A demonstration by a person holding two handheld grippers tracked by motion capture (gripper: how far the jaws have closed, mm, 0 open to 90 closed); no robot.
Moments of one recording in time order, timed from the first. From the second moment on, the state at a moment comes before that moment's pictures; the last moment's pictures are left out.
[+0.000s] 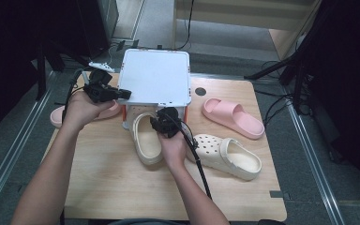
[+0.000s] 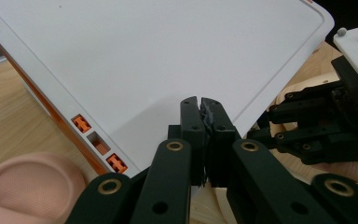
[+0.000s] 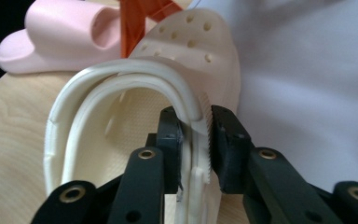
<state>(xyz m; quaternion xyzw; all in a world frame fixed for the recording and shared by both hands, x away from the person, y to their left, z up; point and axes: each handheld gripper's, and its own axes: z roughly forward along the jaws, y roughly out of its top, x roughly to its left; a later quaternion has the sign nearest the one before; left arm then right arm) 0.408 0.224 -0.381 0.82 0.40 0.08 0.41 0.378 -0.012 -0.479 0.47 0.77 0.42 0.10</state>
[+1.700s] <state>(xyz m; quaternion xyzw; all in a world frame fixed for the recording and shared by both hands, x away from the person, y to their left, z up) 0.399 0.221 -0.384 0.81 0.40 0.11 0.41 0.278 -0.025 -0.505 0.28 0.89 0.37 0.05</state>
